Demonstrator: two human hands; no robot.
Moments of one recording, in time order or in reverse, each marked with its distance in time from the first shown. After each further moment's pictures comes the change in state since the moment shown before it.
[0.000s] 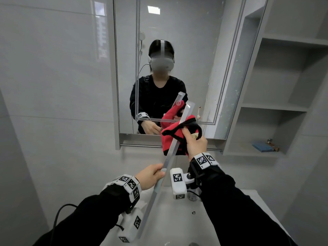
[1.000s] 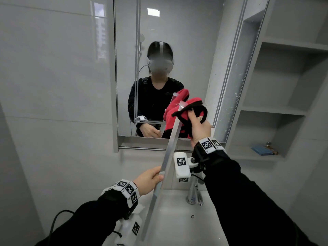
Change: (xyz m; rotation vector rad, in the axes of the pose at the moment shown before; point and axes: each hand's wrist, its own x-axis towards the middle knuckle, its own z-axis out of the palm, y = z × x) left_hand 0.003 -0.006 0.005 -0.113 -0.010 0.020; right_hand 0.029 -0.050 0.012 0.117 -0.092 0.037
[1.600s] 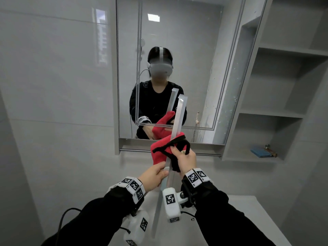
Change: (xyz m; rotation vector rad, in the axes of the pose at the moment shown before) left_hand 0.004 0.021 -0.002 -0.072 0.067 0.042; right_hand -0.054 0.071 -0.009 -0.101 -0.081 0.074
